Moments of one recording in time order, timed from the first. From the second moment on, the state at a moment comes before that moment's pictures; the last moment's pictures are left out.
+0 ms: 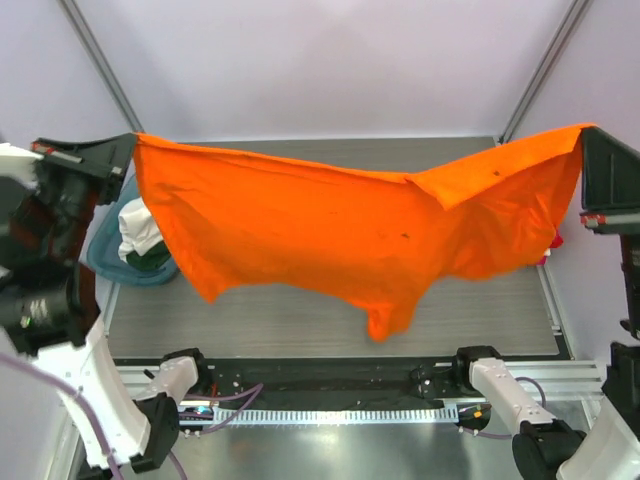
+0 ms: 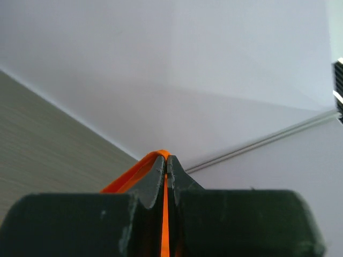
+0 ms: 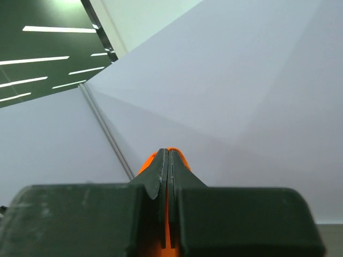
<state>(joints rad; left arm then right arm) 0.23 1.02 2.02 -0.88 0.25 -1.00 0.04 0.84 1.97 -0.53 -0.11 0.62</state>
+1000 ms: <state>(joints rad) 0.20 1.79 2.24 -0.49 0.40 -1.20 -0.14 1.77 2.36 -0.28 -0.39 0.96</state>
